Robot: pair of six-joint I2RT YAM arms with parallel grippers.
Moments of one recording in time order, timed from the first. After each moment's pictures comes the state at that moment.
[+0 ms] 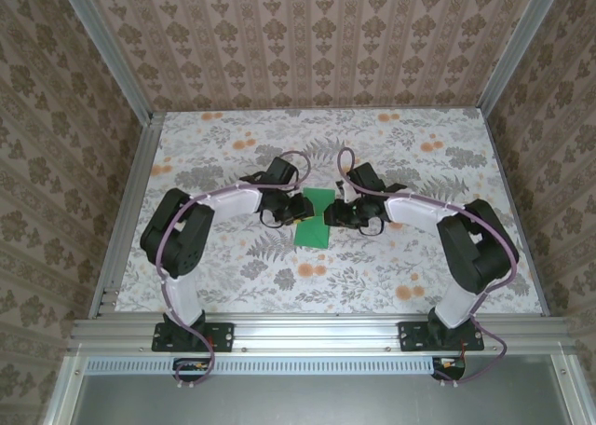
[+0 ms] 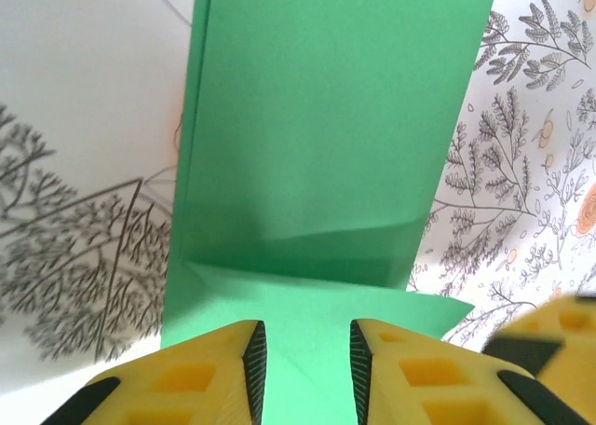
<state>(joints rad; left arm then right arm) -0.65 1.85 1.13 -0.36 0.39 -0.78 0.46 1.71 0.98 -0.32 -0.41 0.53</state>
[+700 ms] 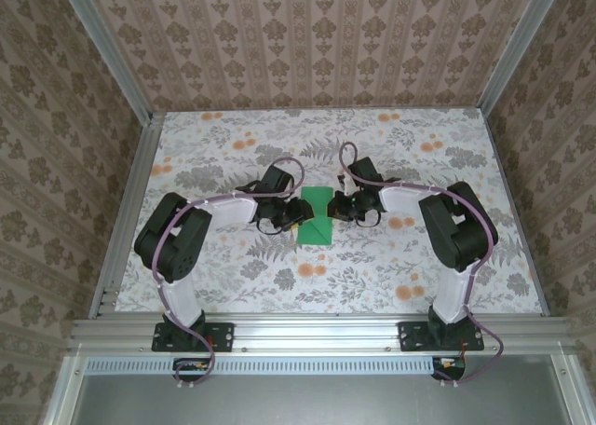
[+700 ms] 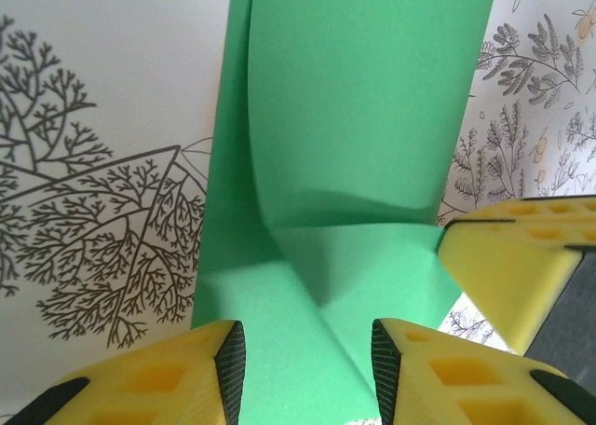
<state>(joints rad) -0.65 1.82 1.01 -0.20 0.40 -0.88 0.40 1.88 1.05 -0.22 -0.48 0.58</state>
